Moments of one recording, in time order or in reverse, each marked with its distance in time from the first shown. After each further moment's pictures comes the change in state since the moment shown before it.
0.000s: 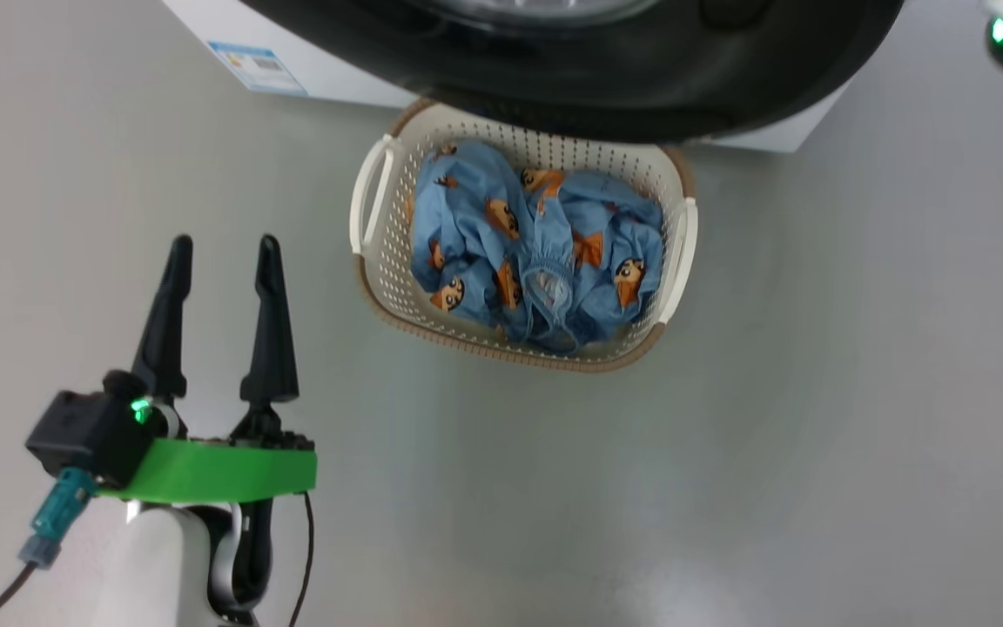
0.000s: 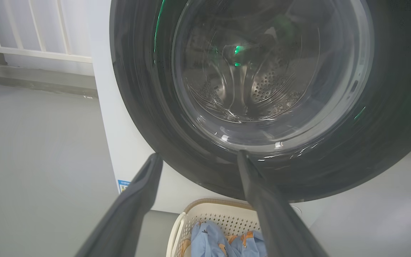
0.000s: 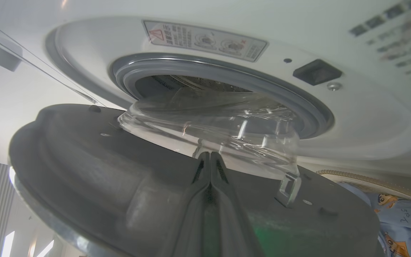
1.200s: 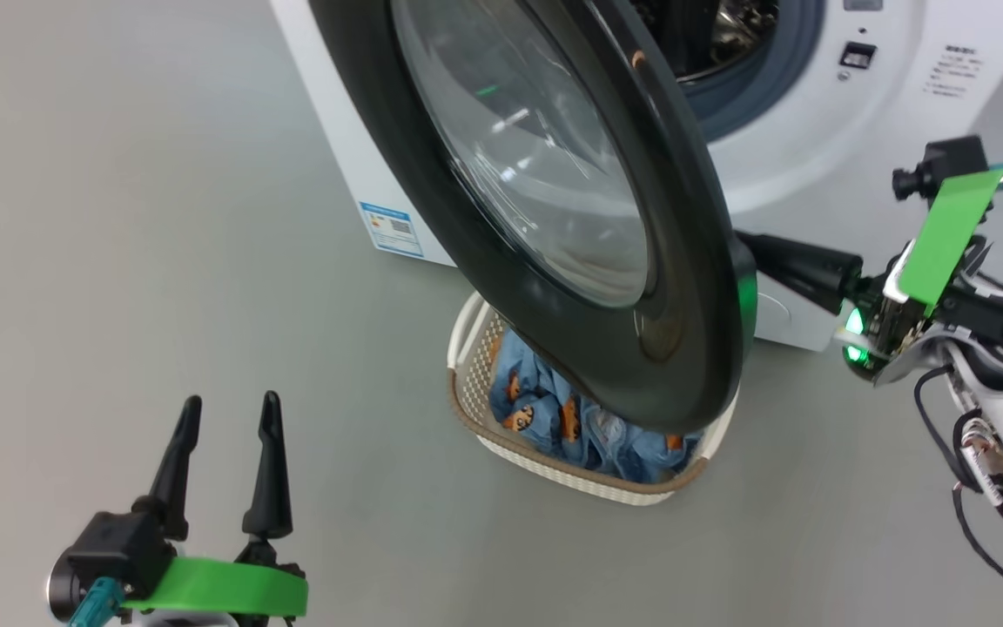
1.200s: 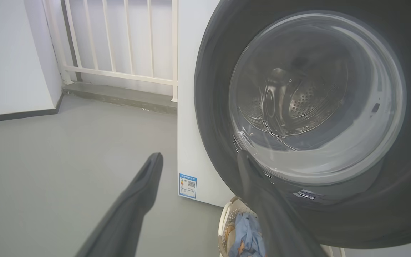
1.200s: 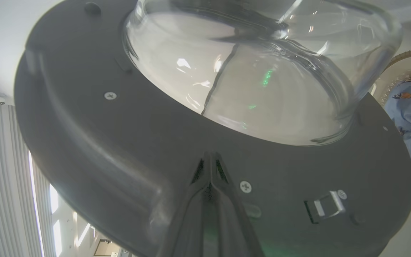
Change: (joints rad) left arm 0.218 0.002 0.045 0.068 0.064 -0.002 0.000; right arm 0.457 0.075 -0.018 -0.067 0.040 0.000 0.147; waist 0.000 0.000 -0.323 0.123
